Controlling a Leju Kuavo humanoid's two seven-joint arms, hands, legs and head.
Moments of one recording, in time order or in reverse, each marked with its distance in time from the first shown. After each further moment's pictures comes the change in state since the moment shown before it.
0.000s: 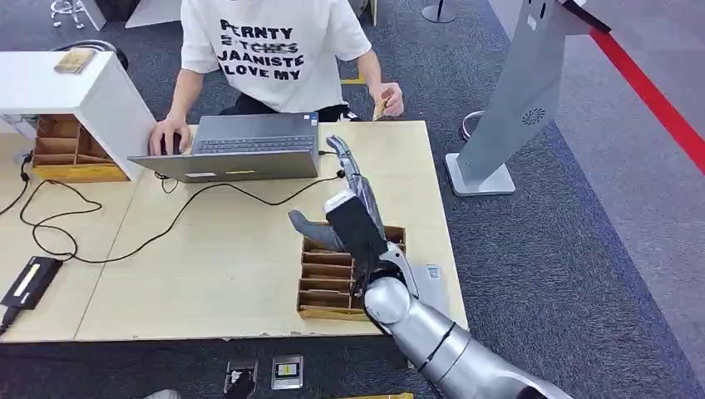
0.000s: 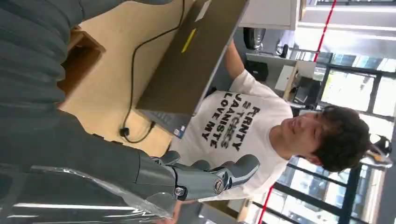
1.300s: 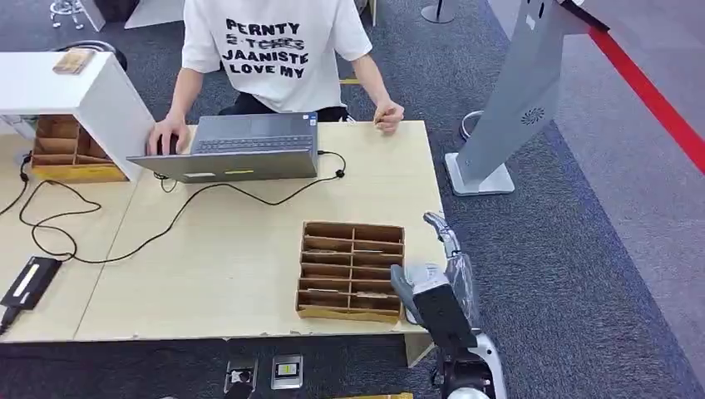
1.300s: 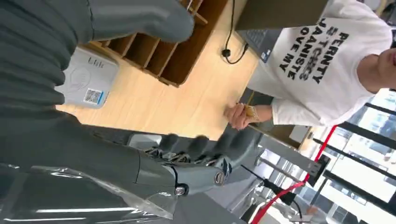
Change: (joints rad) left arm 0.015 0.006 -0.005 0.000 0.020 -0.019 -0.039; right arm 0.532 -0.263 -0.253 -0.631 0.598 0.017 0.427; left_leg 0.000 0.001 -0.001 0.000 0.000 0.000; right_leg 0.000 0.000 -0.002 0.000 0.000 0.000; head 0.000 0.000
